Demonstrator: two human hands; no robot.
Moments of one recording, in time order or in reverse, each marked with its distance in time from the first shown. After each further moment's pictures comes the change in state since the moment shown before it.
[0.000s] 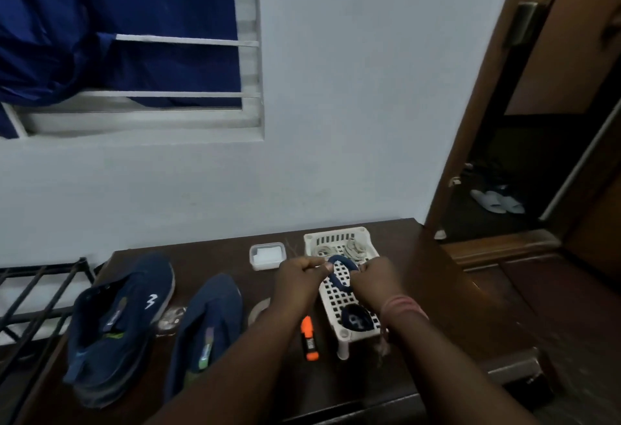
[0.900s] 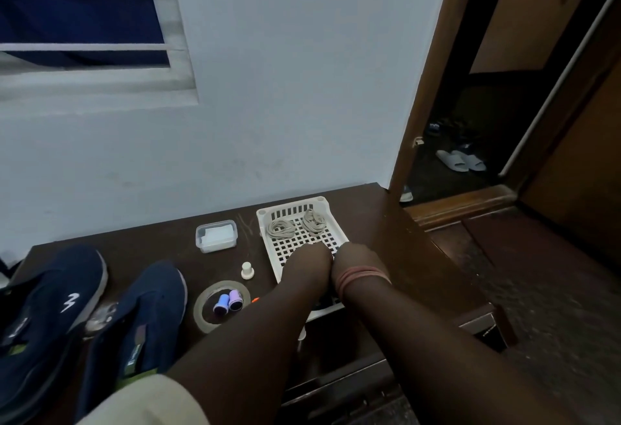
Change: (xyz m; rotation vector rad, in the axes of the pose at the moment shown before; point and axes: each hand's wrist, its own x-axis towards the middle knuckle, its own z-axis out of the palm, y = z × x) left_hand 0.050 -0.035 0.115 1.057 -0.327 0.257; right_hand 0.040 0.051 -0.011 -0.524 -0.004 -0.042
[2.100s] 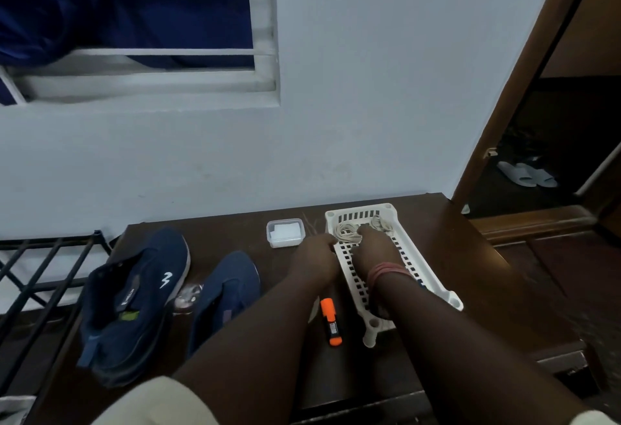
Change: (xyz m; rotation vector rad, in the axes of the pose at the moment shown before) left_hand -0.031 -0.101 -0.055 -0.406 0.166 -0.153; right_hand 0.031 -0.083 0.044 0.195 0.048 -0.183
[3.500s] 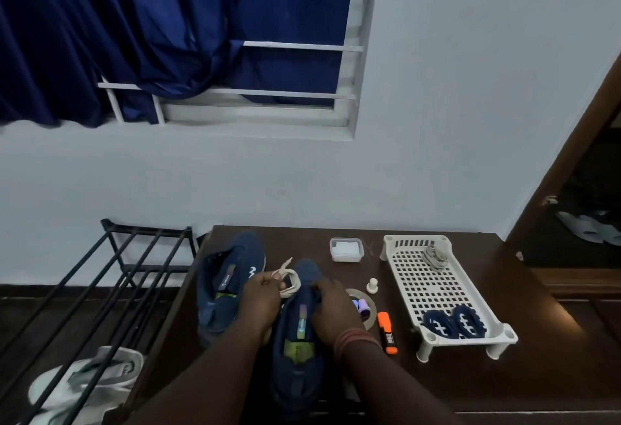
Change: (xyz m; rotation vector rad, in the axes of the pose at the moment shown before) left_hand -0.115 -0.135 -0.106 -0.808 0.430 -0.487; right_hand -0.132 -0.116 0.073 0.092 -0.223 -0.386
